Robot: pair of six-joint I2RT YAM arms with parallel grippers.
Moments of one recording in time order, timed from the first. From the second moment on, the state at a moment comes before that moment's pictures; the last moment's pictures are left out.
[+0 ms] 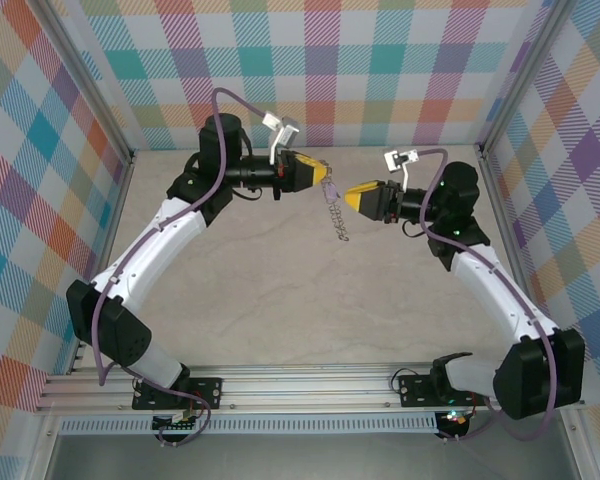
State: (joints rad) left arm -0.50 1.55 1.58 -0.20 0.95 -0.23; right arm 0.25 1.22 0.99 0.31 -1.15 0.72
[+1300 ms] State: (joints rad) left arm -0.50 1.55 1.54 -0.15 0.95 -0.29; right arm 0.35 1.36 1.07 0.55 -0.96 0.89
